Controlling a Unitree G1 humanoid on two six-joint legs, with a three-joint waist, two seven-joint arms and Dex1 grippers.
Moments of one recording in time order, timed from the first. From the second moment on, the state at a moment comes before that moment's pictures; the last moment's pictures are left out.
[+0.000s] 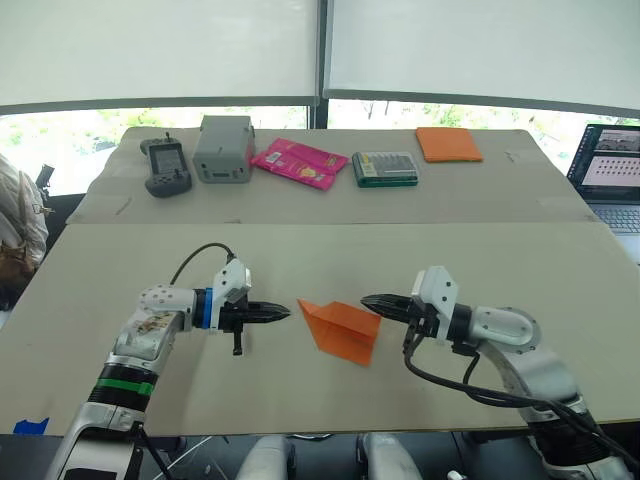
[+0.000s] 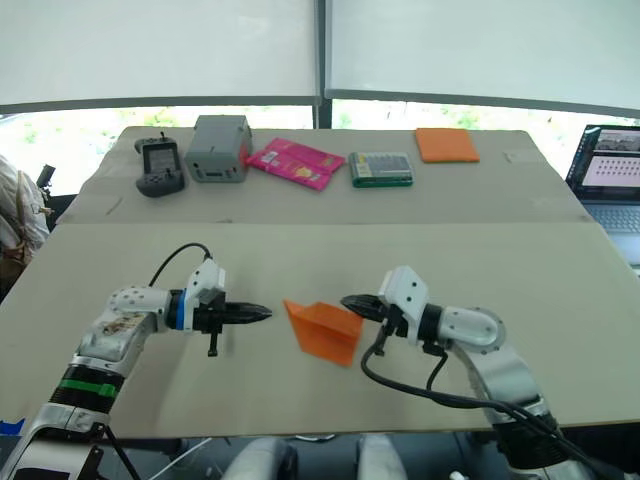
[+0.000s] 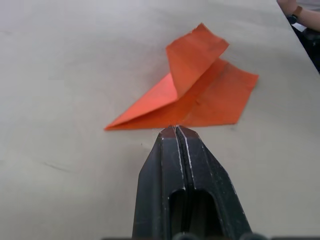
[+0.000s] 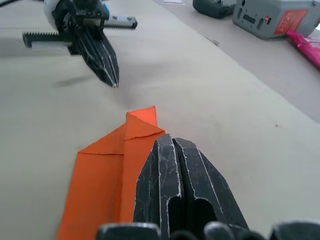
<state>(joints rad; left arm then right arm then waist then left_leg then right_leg) -0.41 0.61 -0.09 0.16 -0.32 0.27 -1.32 -0.20 -0.61 0.11 -0.29 0.28 0.22 0.90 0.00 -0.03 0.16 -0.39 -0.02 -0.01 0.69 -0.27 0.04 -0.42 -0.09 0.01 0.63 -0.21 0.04</state>
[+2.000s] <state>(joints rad) -0.11 0.79 -0.05 -0.20 -0.57 0.62 -1.34 -0.61 -0.69 0.38 0.18 0.56 0.97 1.37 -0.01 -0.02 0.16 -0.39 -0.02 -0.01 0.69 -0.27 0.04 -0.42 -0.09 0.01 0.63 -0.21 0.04</state>
